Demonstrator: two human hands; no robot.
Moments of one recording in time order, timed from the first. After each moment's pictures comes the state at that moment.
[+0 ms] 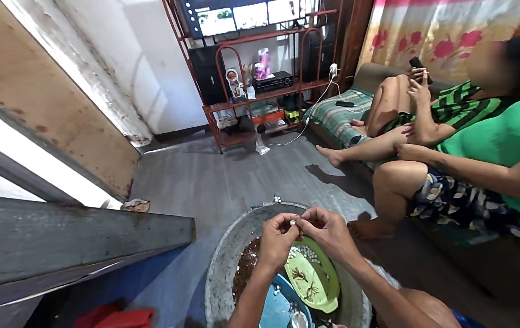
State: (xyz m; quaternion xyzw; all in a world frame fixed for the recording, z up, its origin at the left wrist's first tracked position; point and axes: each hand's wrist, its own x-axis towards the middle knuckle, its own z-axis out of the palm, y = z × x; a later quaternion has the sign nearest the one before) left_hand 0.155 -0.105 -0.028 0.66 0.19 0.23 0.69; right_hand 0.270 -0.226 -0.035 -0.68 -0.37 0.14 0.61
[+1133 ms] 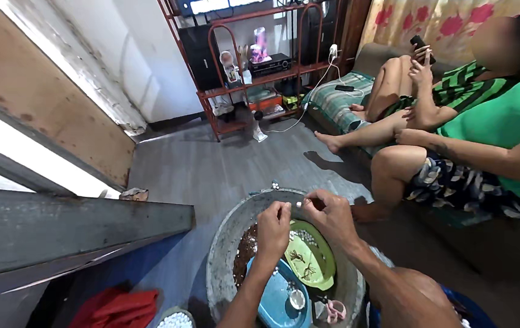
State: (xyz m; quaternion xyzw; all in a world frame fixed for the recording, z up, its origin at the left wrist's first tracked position) left_hand 0.150 -0.105 -0.029 0.84 0.29 0.22 0.40; right_hand 0.277 -0.225 -0.040 -0.76 -0.40 -0.07 0.51
